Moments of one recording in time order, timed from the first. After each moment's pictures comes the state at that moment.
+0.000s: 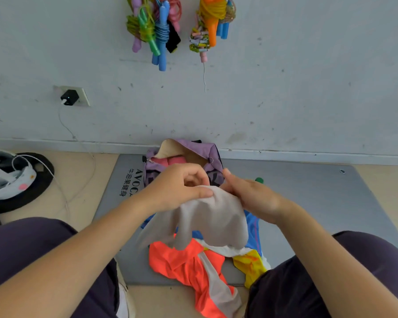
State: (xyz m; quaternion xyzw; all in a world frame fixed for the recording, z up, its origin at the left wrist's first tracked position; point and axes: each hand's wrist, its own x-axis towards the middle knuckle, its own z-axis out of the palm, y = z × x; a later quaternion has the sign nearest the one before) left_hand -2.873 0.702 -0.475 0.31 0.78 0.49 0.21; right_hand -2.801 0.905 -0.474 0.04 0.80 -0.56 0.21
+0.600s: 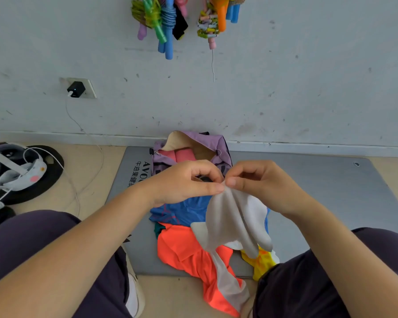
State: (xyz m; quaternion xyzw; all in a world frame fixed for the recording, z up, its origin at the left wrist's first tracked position) left_hand -2.874 0.697 -0.464 0.35 0.73 0.51 0.31; right_hand -2.796 0.897 -0.459 -0.07 0.77 -0.63 0.06
